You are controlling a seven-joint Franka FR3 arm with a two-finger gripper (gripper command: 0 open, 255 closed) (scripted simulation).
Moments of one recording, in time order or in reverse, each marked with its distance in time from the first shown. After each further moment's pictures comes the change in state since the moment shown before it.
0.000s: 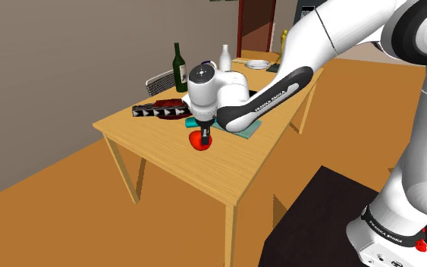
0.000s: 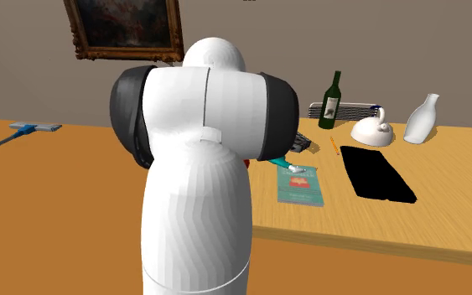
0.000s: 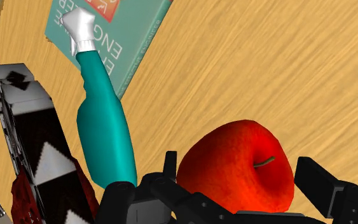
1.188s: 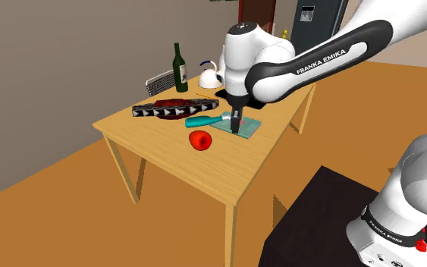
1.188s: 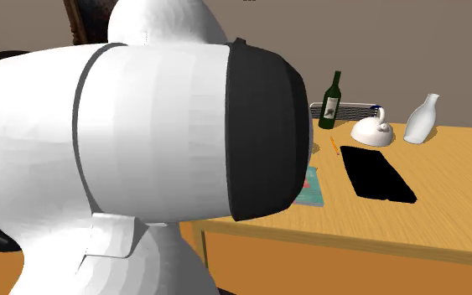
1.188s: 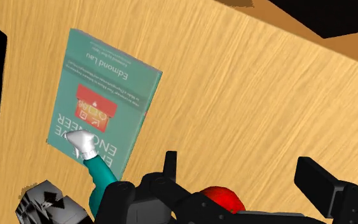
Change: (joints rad) arm -0.045 -0.422 -0.030 -0.263 0.427 -0.159 -0.174
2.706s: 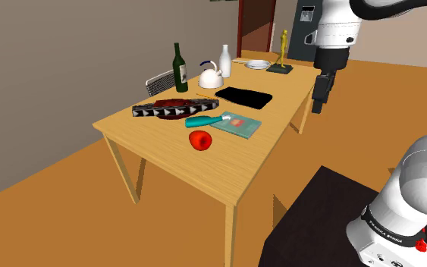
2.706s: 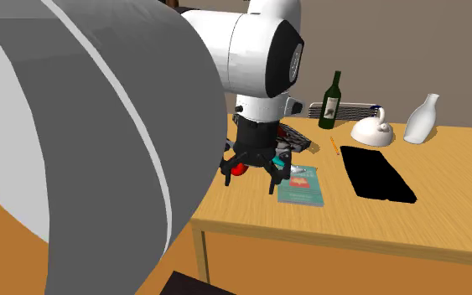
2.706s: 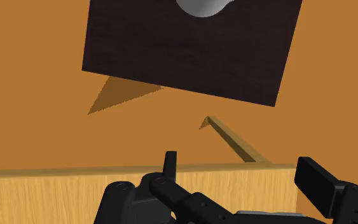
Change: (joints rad) arm -0.050 -0.640 -0.251 -0.170 0.343 -0.667 -0.032
